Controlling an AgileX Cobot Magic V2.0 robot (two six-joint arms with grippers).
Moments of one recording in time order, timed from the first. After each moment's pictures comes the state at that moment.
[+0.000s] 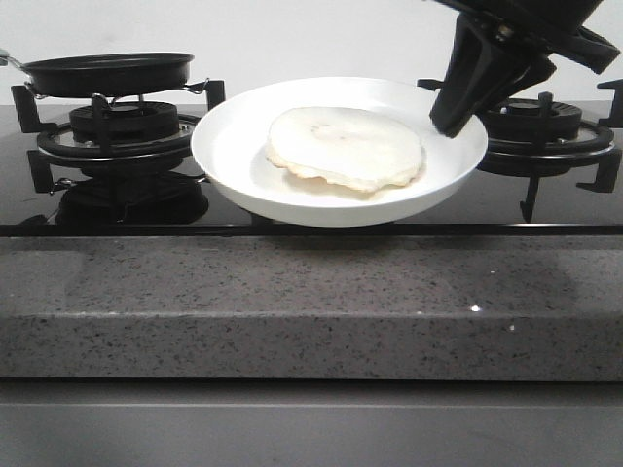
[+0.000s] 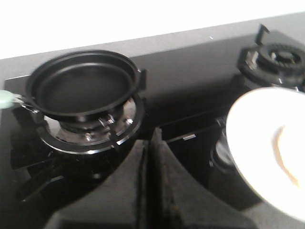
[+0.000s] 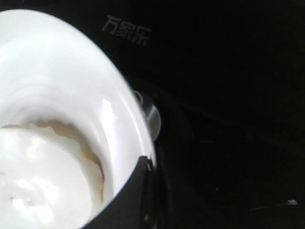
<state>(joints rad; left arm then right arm) -0.23 0.83 -0.73 -0.66 0.39 0.71 0.27 1.56 -1.26 0.45 0.83 -0.21</state>
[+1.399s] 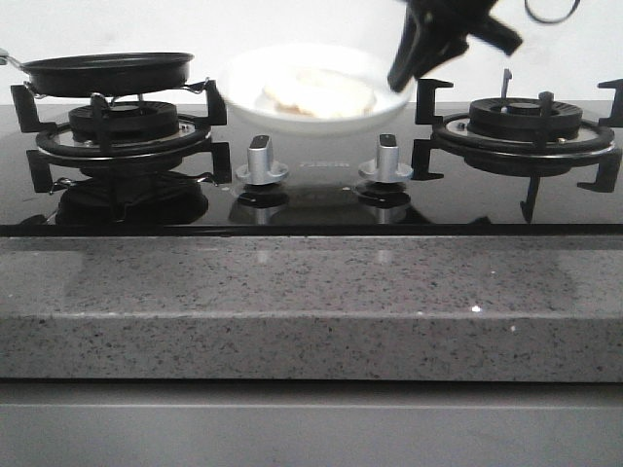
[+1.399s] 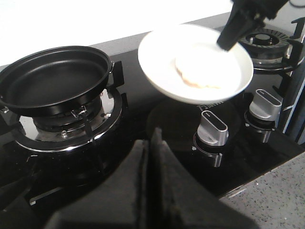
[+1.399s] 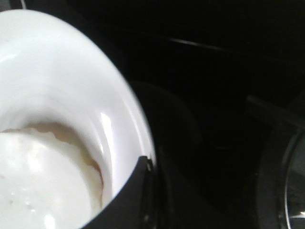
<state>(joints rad) -0.41 0.77 -0.57 -0.64 0.18 0.71 0.18 2.09 -1.99 0.45 1.03 -0.14</state>
